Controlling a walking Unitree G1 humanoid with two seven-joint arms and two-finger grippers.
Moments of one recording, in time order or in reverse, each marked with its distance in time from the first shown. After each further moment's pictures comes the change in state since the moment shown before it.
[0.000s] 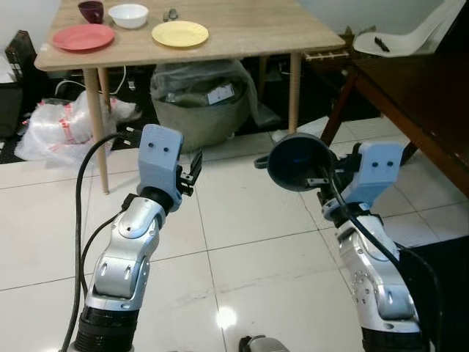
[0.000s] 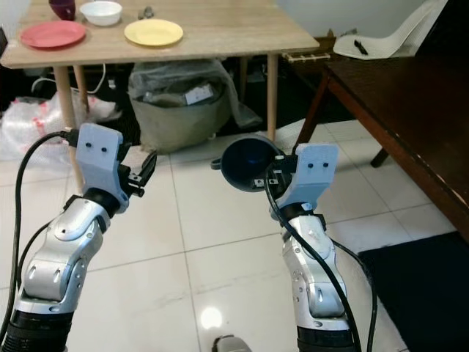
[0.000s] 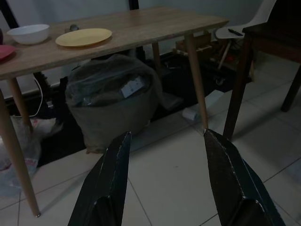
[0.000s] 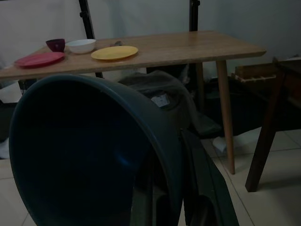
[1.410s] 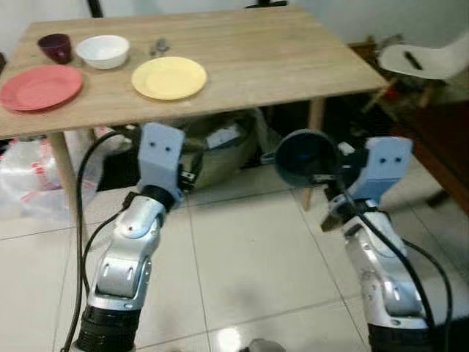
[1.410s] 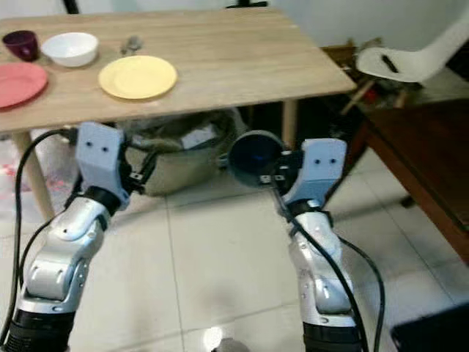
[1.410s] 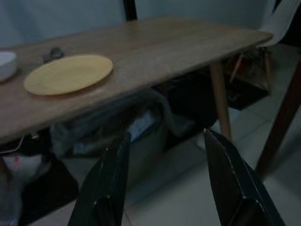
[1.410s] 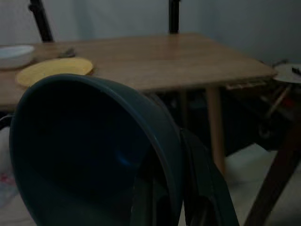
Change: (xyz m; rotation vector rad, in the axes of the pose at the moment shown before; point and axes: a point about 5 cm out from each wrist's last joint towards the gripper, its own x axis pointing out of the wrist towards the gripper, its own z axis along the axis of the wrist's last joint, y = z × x) left arm 0.000 0.002 0.005 0.056 -0.032 0.001; right arm 0.001 -0.005 0.002 -0.006 -0.005 -0.018
